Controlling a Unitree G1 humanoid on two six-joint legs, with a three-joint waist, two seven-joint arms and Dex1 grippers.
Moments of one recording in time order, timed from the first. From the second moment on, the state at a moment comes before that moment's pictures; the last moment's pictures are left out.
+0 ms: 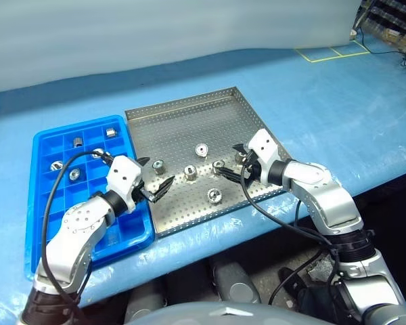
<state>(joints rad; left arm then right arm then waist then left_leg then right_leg) 0.03 0.48 -0.01 -0.55 -0.30 0.53 -0.46 -0.37 -0.50 0.15 -0.21 0.24 0.62 0.69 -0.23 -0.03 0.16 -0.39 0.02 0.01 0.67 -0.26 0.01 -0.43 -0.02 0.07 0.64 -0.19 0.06</state>
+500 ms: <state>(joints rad) 0.02 0.47 -0.01 -0.54 -0.30 0.53 -0.48 -0.35 -0.51 0.14 -0.26 0.25 0.63 0.68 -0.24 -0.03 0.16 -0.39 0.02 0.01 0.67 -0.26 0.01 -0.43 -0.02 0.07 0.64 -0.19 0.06</state>
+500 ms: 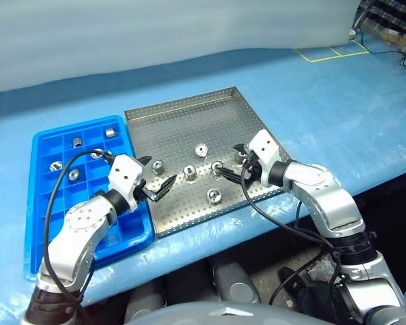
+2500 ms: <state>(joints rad) -0.32 0.38 -0.28 -0.13 -0.10 0.76 -0.48 -0.13 -0.51 0.11 -0.49 0.25 0.64 0.53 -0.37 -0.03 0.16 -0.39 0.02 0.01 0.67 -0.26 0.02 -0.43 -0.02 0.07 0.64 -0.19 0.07</state>
